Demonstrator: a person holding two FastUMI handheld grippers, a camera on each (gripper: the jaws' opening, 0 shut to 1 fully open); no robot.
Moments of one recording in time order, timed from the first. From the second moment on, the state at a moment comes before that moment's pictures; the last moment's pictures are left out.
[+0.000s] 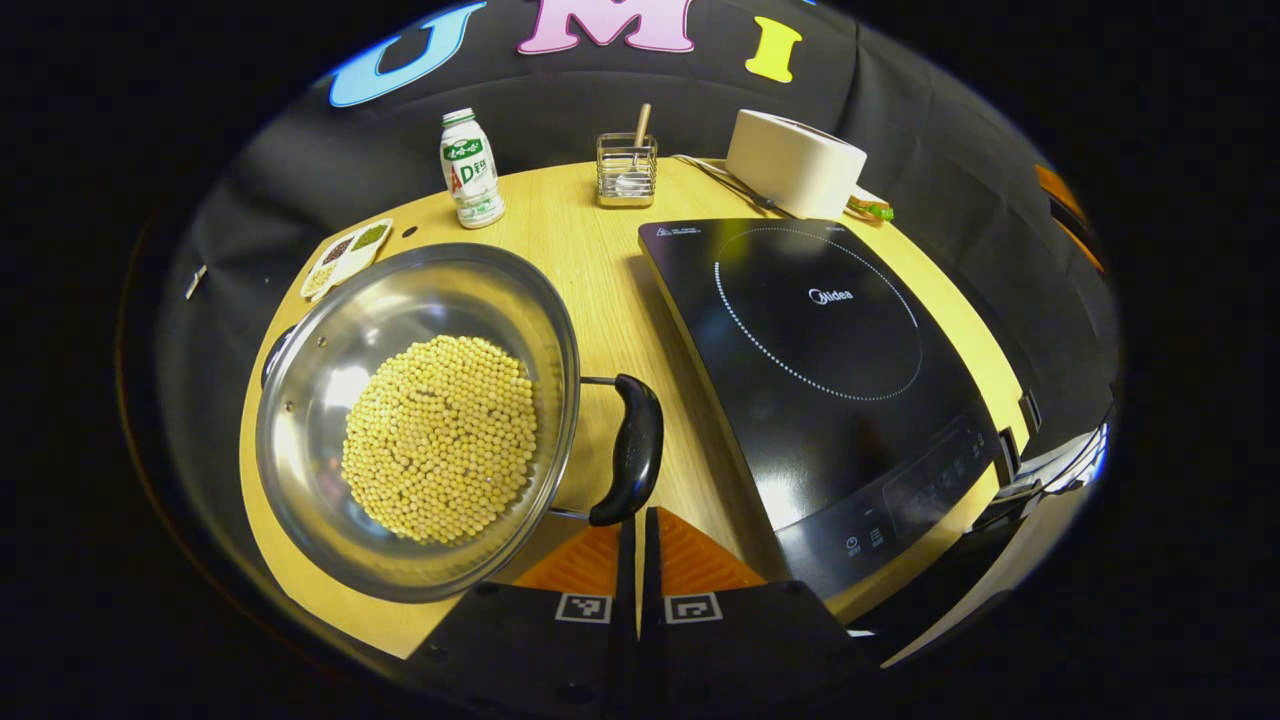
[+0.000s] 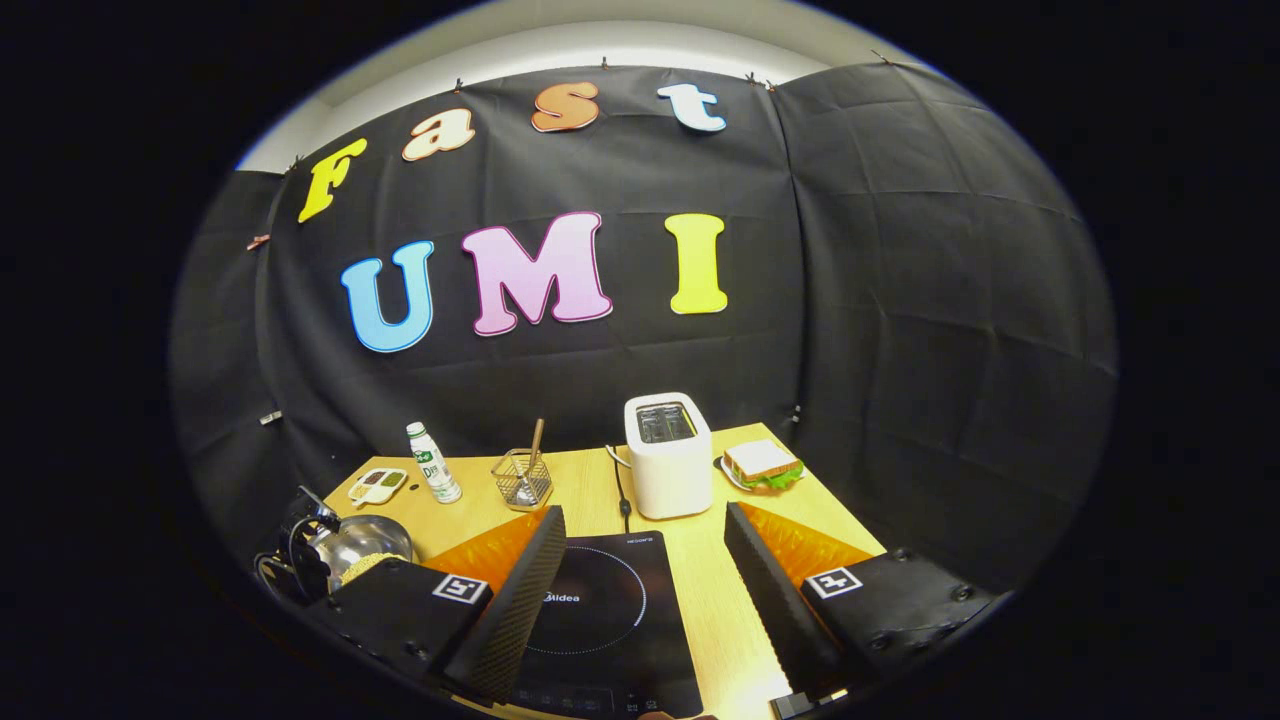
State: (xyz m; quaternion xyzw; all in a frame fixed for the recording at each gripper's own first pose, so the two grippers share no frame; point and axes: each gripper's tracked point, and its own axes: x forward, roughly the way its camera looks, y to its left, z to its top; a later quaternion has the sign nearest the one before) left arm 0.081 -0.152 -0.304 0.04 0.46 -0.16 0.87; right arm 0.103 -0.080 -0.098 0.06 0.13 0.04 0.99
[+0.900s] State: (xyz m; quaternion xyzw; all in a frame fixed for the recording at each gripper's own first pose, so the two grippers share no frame) left arm 0.145 -0.172 -0.296 0.06 0.45 -0.16 0.88; right arm 0.104 -0.101 -0.105 0.05 0.13 0.02 0.99
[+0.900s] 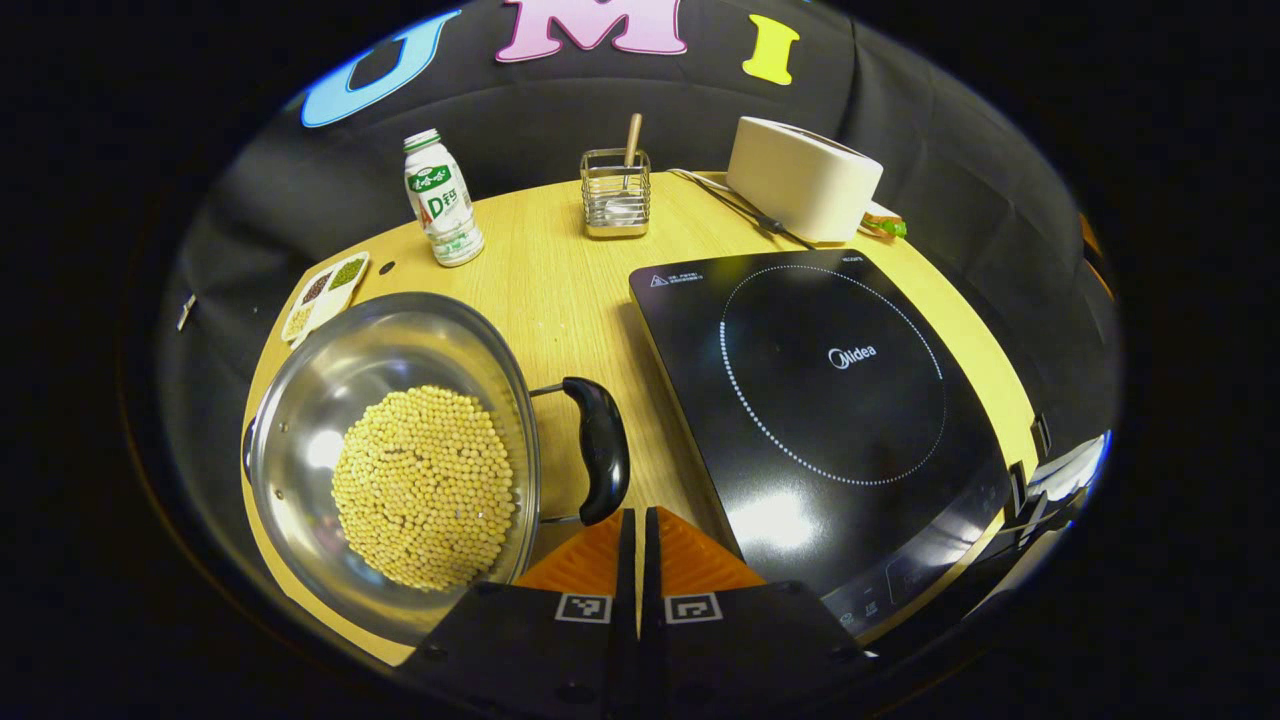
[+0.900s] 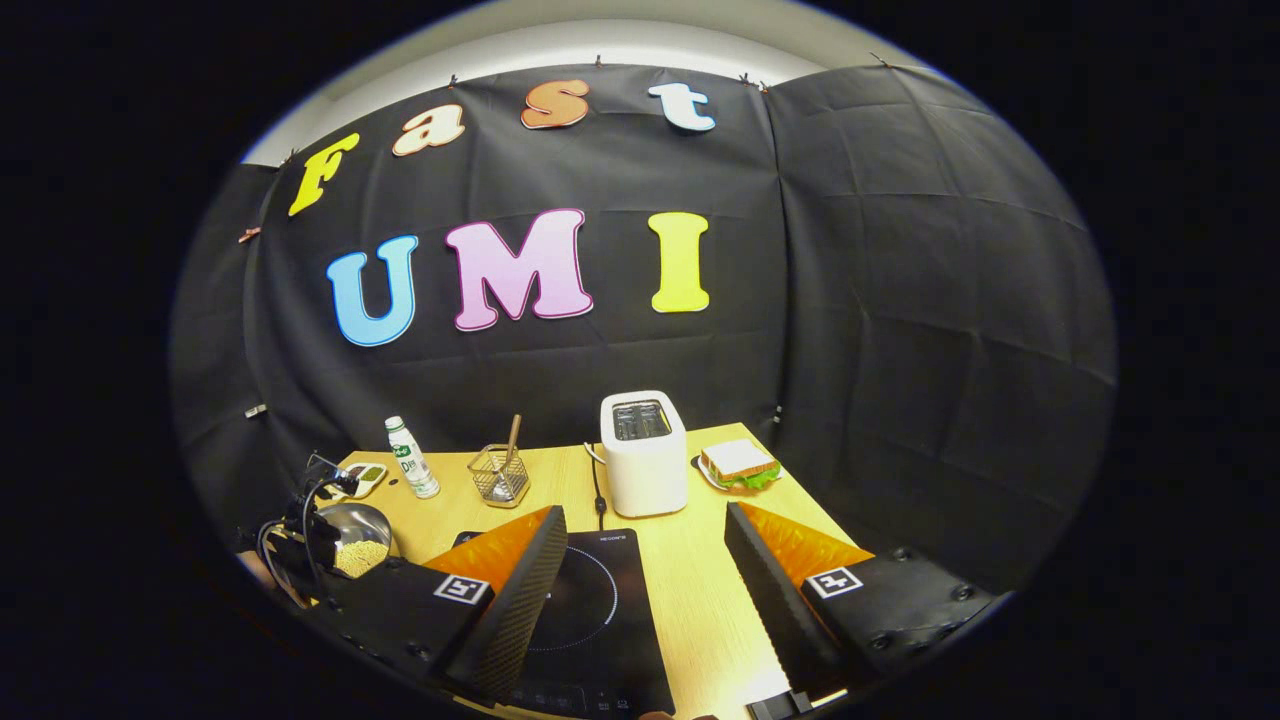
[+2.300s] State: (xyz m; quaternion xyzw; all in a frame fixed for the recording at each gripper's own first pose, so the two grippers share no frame) left arm 0.112 -0.136 -0.232 0.01 0.32 -0.14 0.94; right arm 0.087 -0.031 -0.117 0.03 0.16 0.09 0.98
